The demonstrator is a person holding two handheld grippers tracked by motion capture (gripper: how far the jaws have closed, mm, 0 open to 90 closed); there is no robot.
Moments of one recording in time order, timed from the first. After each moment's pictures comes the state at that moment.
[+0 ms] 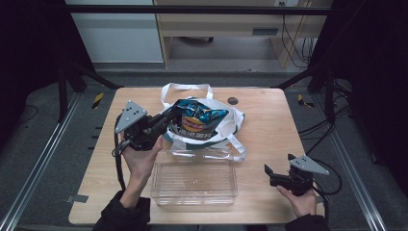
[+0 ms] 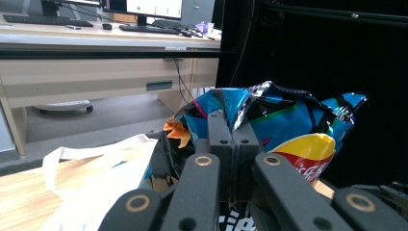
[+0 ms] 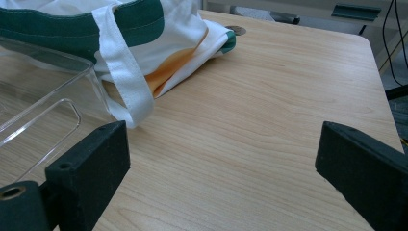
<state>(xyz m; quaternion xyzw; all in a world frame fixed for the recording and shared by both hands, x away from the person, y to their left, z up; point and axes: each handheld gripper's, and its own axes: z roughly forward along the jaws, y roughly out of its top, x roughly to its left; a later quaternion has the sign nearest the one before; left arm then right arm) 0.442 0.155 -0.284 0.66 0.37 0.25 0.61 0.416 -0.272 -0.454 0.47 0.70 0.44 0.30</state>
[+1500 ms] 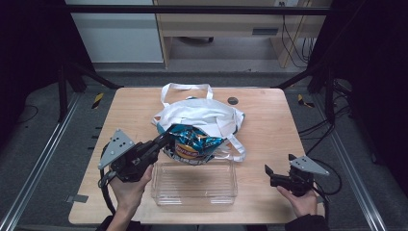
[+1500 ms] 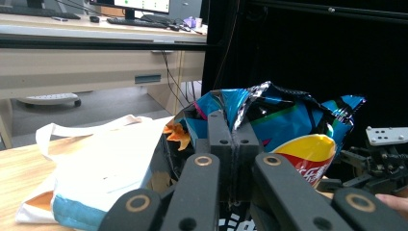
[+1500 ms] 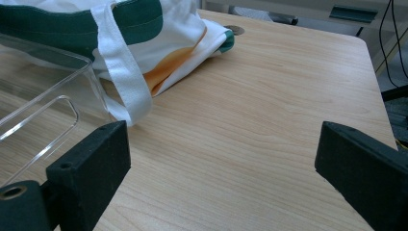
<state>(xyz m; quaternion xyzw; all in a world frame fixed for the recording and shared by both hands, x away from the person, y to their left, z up) 0.385 0.173 -0.305 0.67 0.36 0.23 0.61 0.414 -0.272 -0.454 0.47 0.71 0.44 0.31</state>
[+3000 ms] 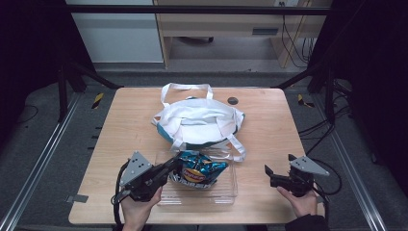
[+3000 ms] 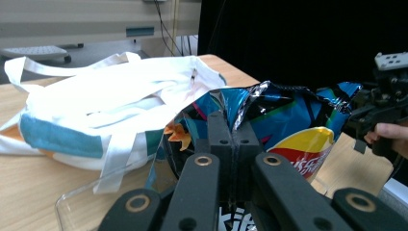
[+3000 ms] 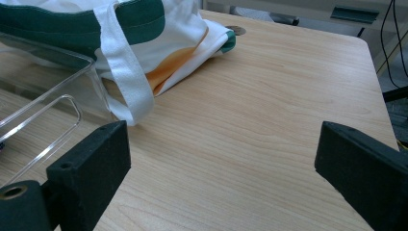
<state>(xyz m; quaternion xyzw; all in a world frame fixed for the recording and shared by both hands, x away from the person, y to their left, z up) 0.369 0.161 -0.361 0.72 0.38 0.20 0.55 0.413 -0.272 -0.454 0.46 0.71 0.44 0.31</state>
